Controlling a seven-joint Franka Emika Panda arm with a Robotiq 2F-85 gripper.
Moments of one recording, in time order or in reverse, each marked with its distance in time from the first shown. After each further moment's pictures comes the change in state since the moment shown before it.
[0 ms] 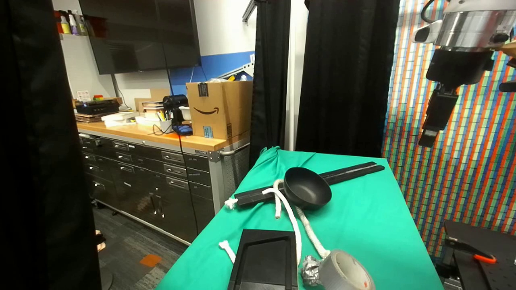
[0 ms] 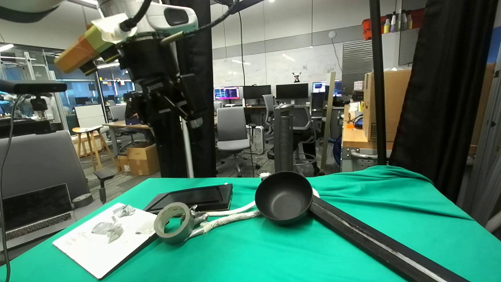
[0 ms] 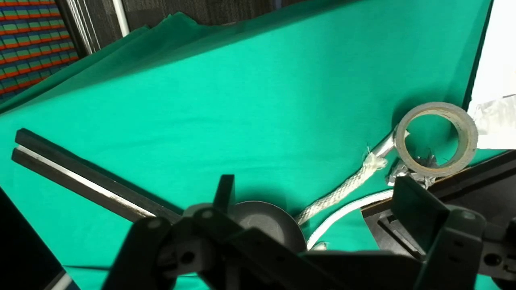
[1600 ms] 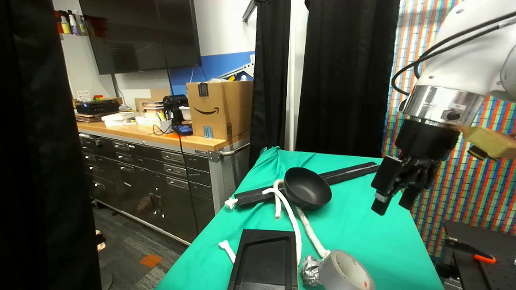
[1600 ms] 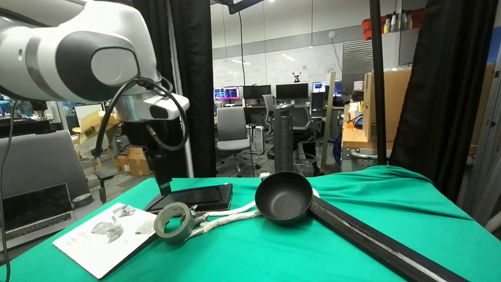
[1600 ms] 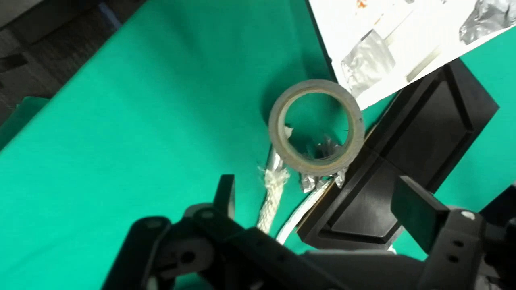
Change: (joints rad) arm 0.128 0.306 0.083 -0.132 0.335 0.572 0.429
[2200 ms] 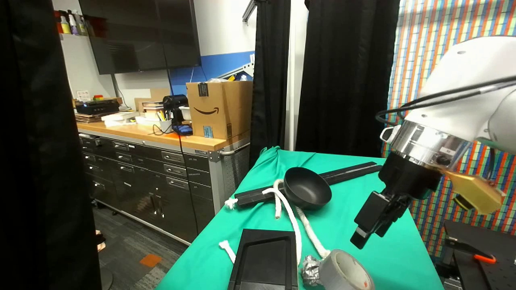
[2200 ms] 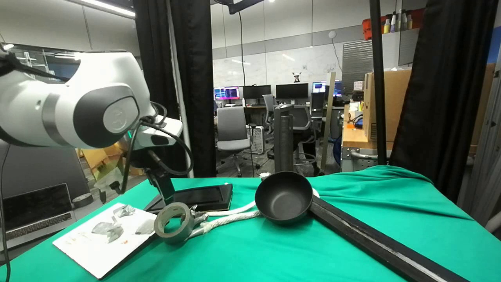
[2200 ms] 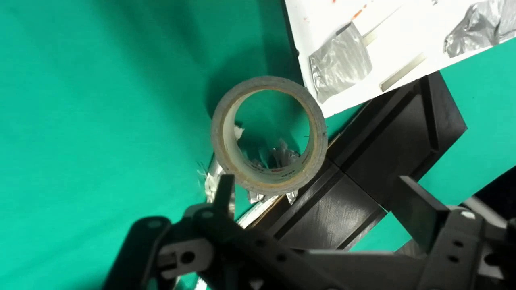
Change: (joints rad) arm 0.057 0.244 0.030 -0.002 -0.059 0.366 -0.047
